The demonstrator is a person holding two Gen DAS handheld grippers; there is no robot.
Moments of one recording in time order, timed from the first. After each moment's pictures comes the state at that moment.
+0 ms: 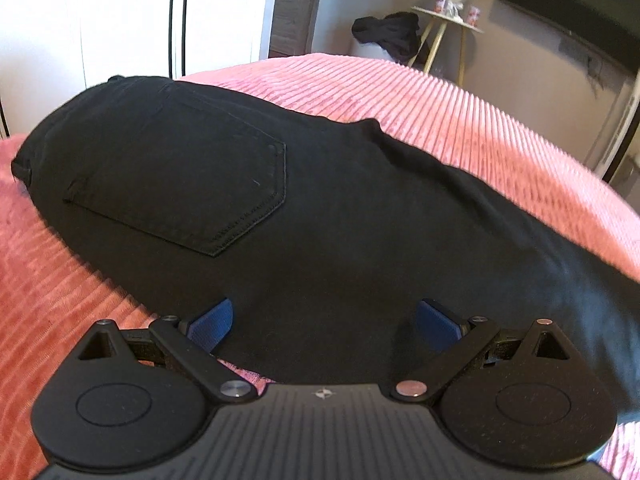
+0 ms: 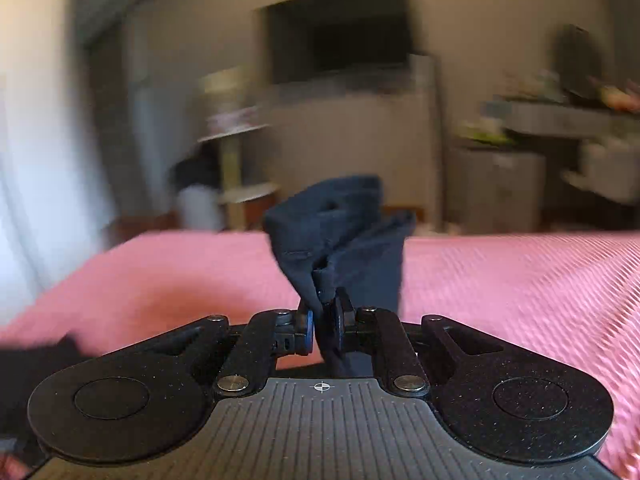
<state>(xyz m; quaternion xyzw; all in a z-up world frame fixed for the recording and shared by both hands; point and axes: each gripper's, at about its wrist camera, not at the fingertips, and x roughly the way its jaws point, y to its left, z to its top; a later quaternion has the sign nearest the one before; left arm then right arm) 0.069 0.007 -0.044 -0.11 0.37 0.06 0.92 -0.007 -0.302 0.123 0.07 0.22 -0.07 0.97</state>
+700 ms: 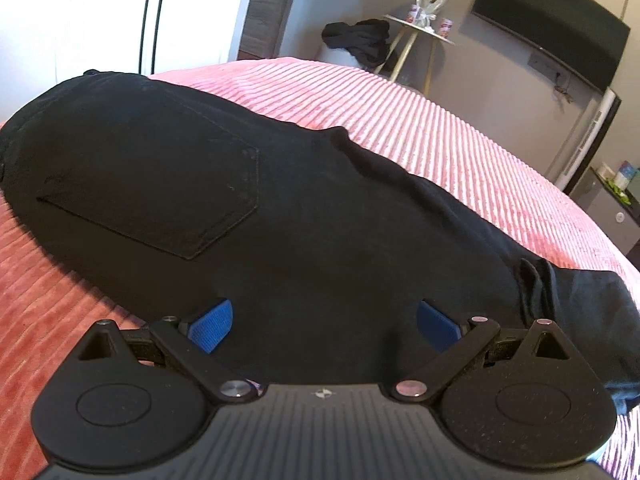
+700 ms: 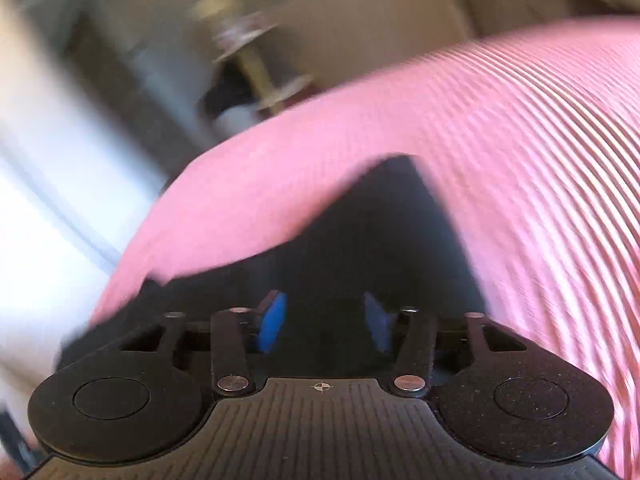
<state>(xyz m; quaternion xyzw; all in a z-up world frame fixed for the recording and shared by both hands) 0.068 0.015 -0.040 -0.14 0.36 -0.01 0.92 -0.012 -0.340 0.026 0.36 0.34 -0.07 0.87</state>
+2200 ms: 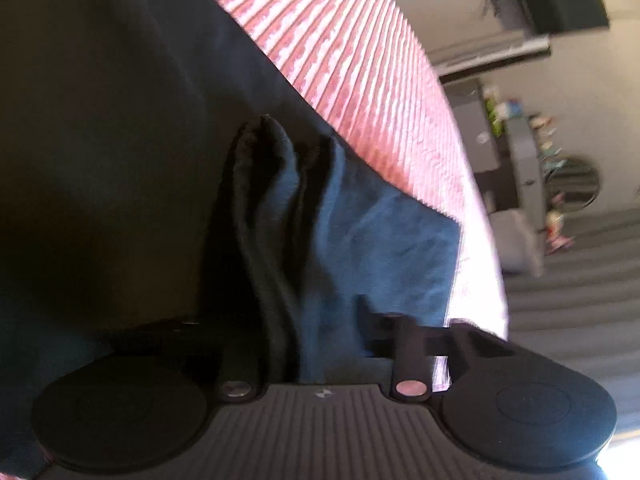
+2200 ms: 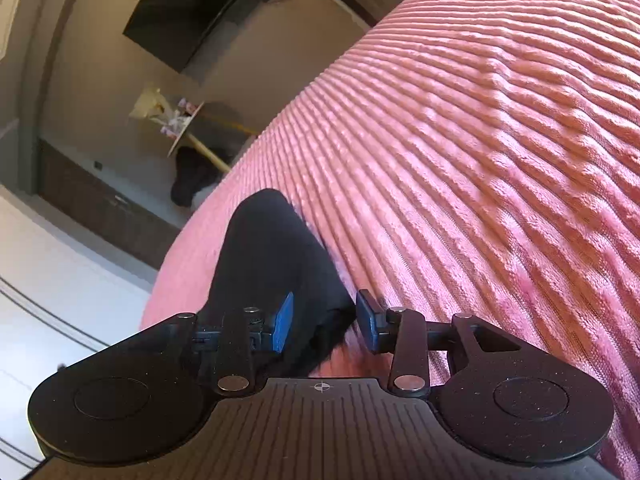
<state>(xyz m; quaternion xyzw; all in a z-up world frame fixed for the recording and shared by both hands) 0.198 -0.145 -0.083 -0.32 0.57 -0.25 0.71 -0.107 -0.411 -0.019 0.45 0.25 -0.10 0.85</state>
